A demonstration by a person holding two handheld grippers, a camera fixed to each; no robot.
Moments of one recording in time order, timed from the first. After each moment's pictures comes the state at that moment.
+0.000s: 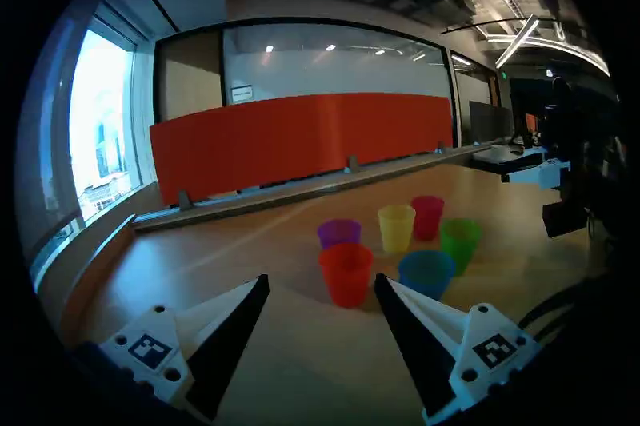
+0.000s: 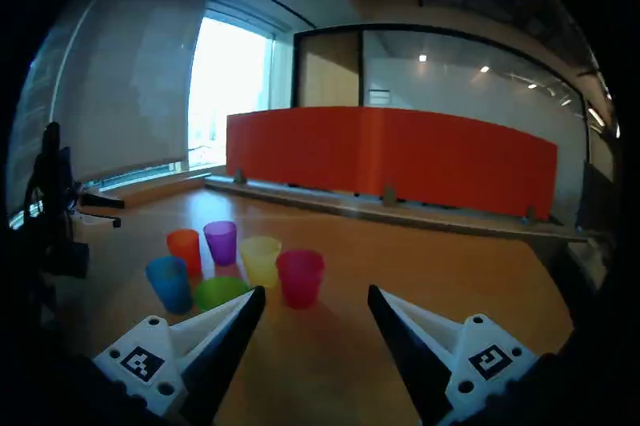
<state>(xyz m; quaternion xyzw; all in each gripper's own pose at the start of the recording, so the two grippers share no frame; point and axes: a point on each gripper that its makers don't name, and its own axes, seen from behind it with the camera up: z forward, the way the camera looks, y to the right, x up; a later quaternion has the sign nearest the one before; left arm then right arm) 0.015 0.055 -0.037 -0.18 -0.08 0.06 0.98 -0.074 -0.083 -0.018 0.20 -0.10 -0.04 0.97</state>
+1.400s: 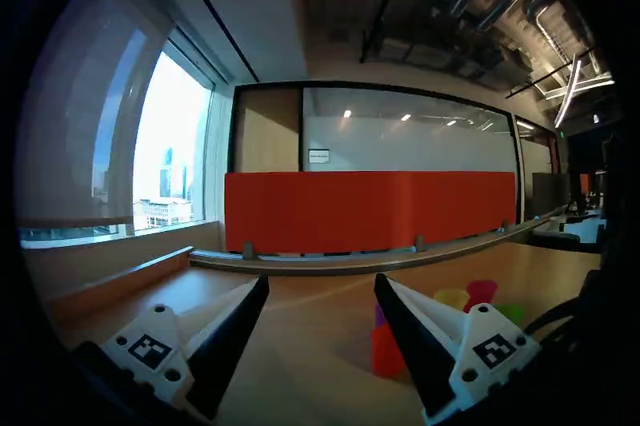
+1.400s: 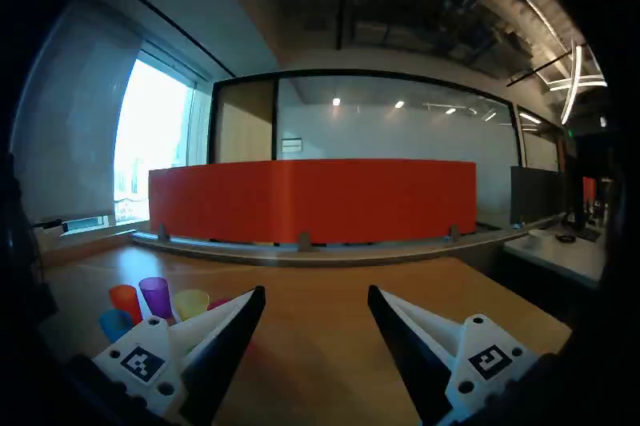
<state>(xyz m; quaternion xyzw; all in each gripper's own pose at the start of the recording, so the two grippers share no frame) 0.084 0.016 -0.025 -0.02 0.06 -0.01 1.00 -0.029 -0.017 -0.016 0.02 0.00 0.00 1.00</state>
